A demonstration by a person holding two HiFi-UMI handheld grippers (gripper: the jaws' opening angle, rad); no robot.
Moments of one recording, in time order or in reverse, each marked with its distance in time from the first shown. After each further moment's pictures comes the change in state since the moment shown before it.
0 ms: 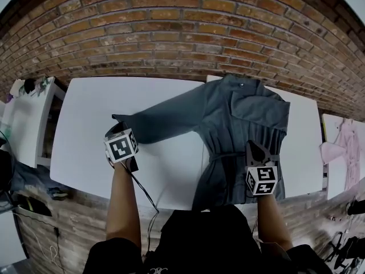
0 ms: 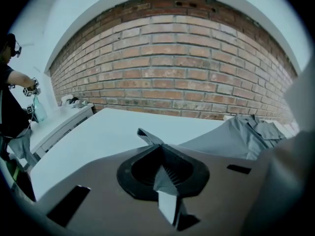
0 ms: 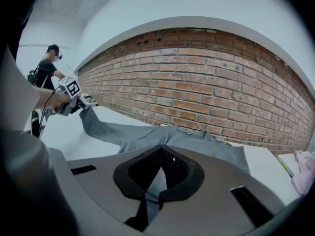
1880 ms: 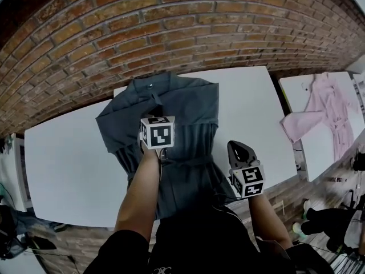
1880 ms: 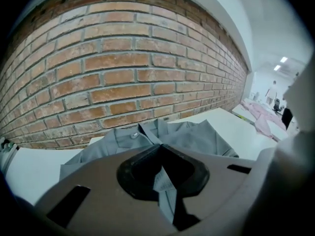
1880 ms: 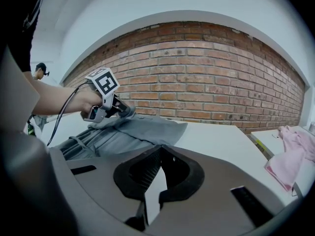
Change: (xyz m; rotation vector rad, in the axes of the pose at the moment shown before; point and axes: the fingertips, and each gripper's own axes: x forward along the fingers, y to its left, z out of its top) left arm -0.001 -0.558 0.021 0.396 -0.022 -0.444; right arm -0.079 -0.241 -0.100 0.161 0.042 -0.062
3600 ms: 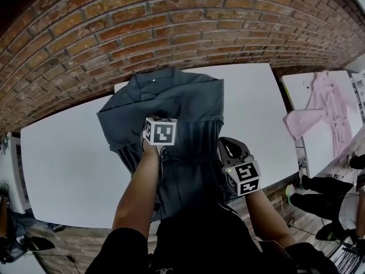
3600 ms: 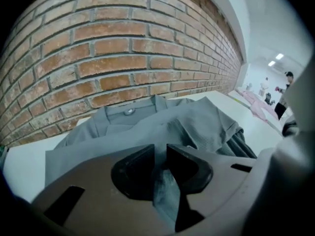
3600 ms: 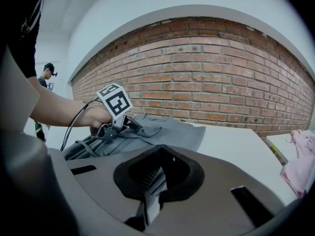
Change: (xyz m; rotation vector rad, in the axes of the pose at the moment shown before) left arm 0.036 0.005 -0.060 0.044 0.145 -0.093; right arm 0.026 0.051 0.019 -0.034 0.015 0.086
